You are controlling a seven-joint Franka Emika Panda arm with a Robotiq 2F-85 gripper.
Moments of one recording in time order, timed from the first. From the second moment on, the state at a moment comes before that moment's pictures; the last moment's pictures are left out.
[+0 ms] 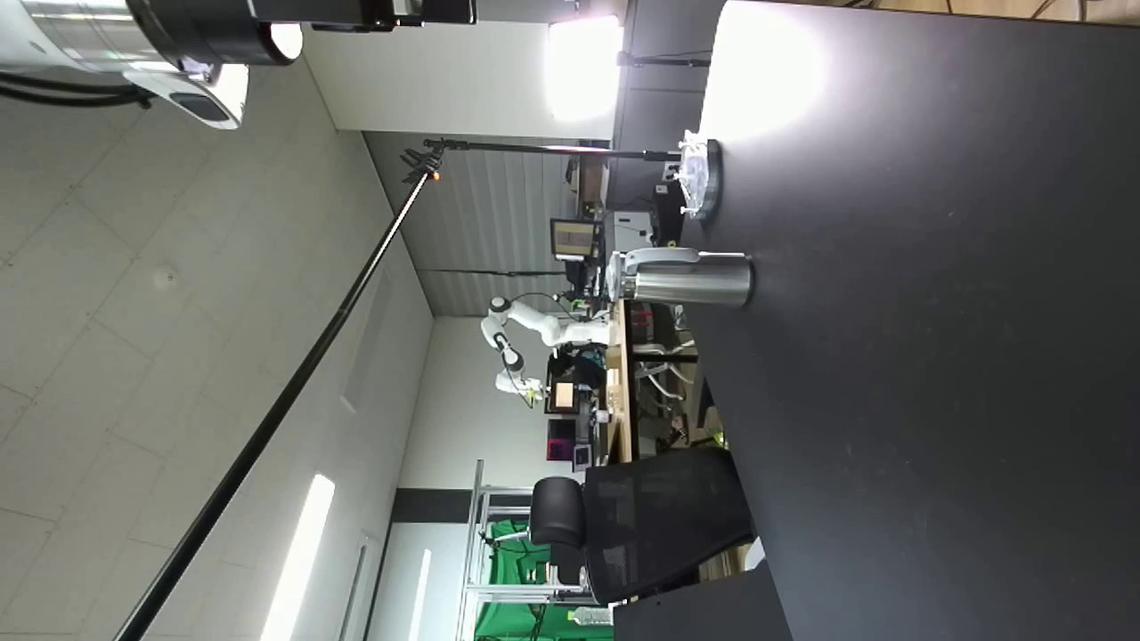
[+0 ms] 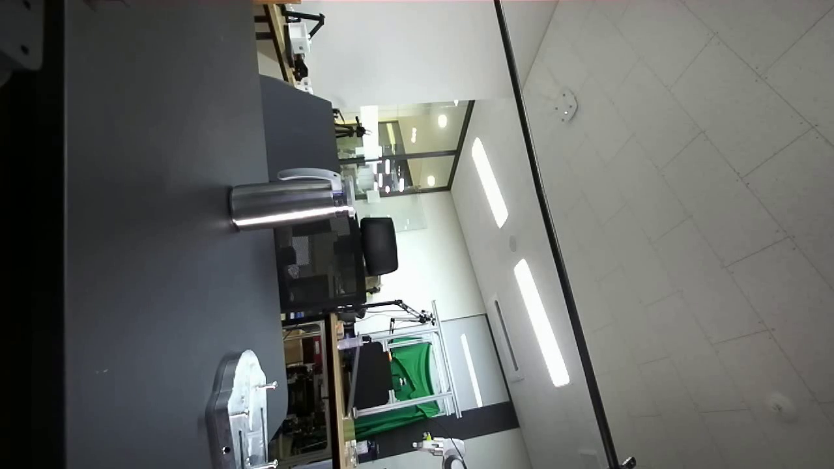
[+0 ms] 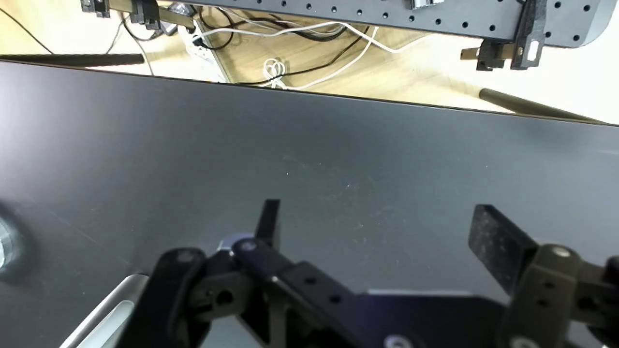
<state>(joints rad) 0.14 -0.92 0.25 -2.79 0.06 1.88 0.16</state>
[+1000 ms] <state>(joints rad) 0.14 -0.91 0.24 -2.79 0.05 1.89 0.15</state>
